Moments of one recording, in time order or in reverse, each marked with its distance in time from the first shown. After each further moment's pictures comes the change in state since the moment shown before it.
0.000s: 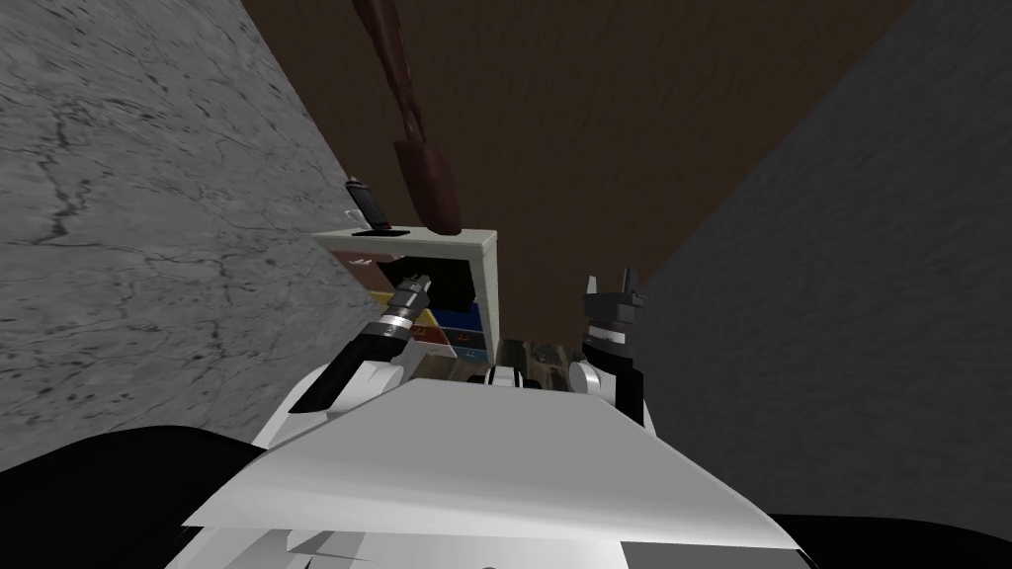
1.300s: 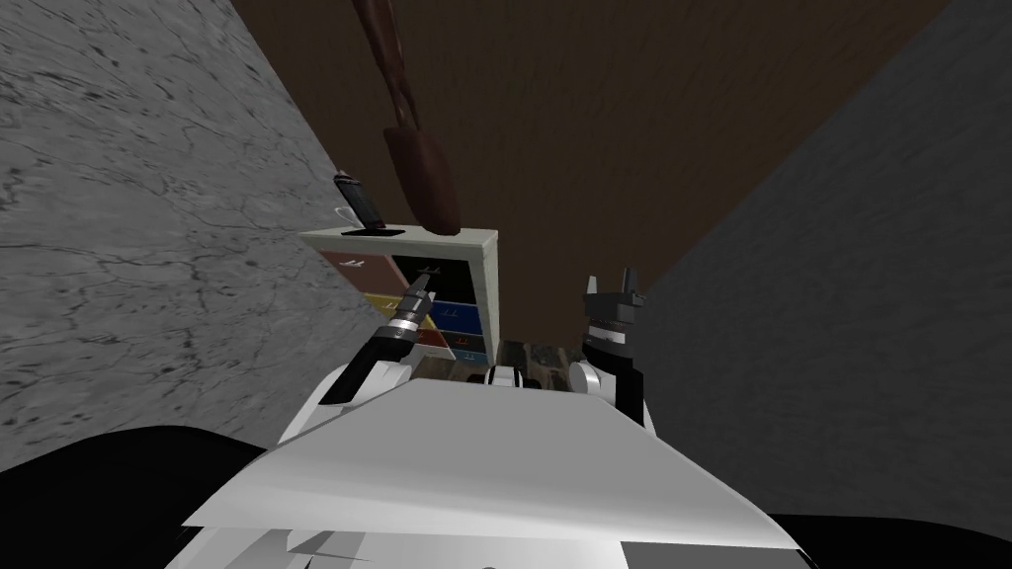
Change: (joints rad) left arm 0.002 -0.041 -0.020 0.107 -0.021 -0.085 -0.020; right arm 0.000 0.000 0.000 0.000 0.000 0.000 0.000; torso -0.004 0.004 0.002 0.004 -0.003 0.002
